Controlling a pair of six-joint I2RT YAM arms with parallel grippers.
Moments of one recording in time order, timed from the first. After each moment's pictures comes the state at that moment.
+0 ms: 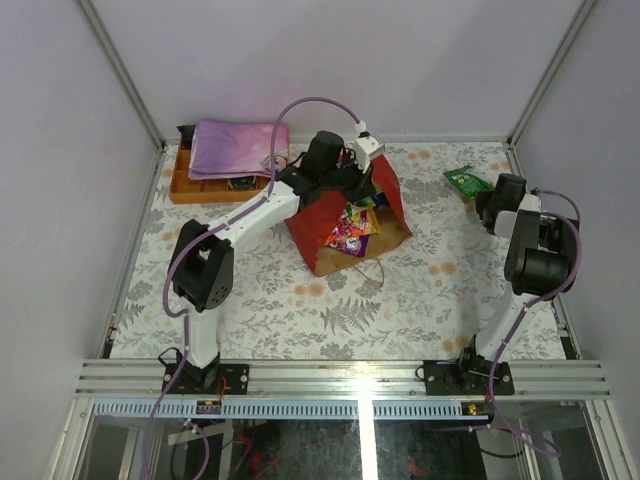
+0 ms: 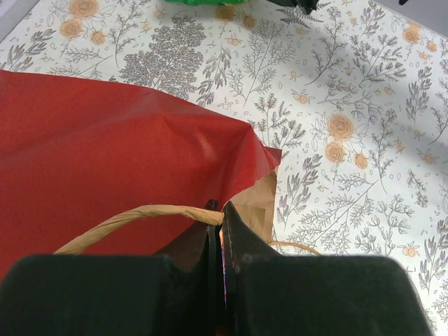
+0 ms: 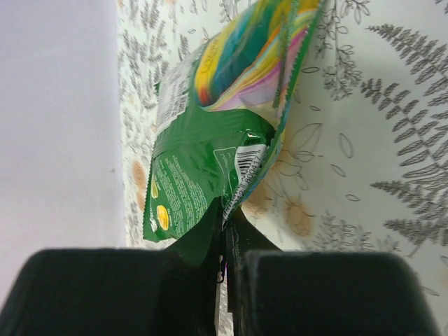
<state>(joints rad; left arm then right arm) -0.61 1.96 1.68 -0.18 0.49 0.07 -0.26 1.93 1.02 0.30 0.05 1.21</state>
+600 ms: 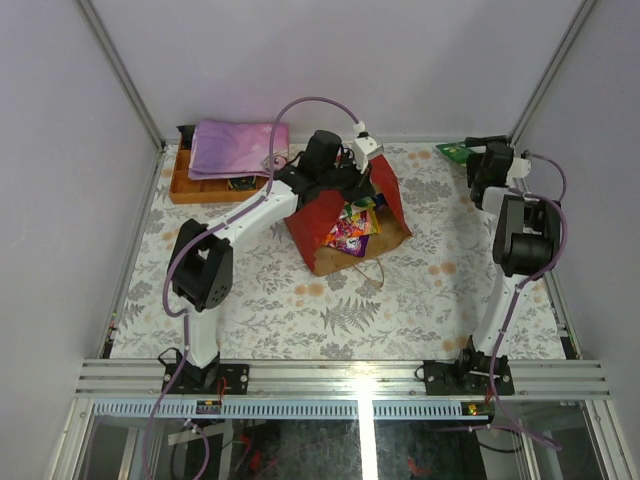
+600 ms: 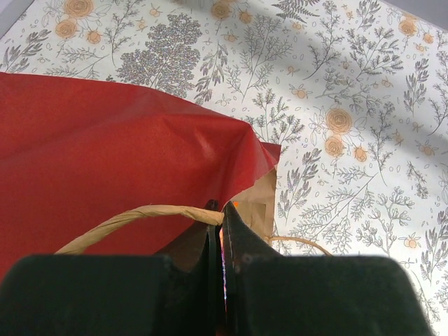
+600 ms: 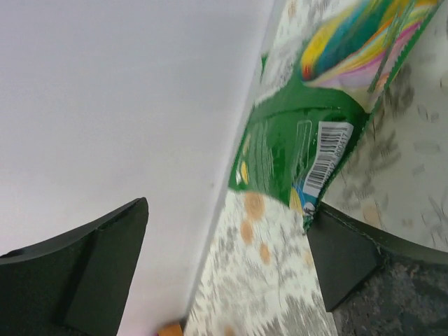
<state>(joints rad) -0.59 1.96 1.68 -0.19 0.53 0.10 -0.16 2.14 1.39 0.41 0.15 1.26</state>
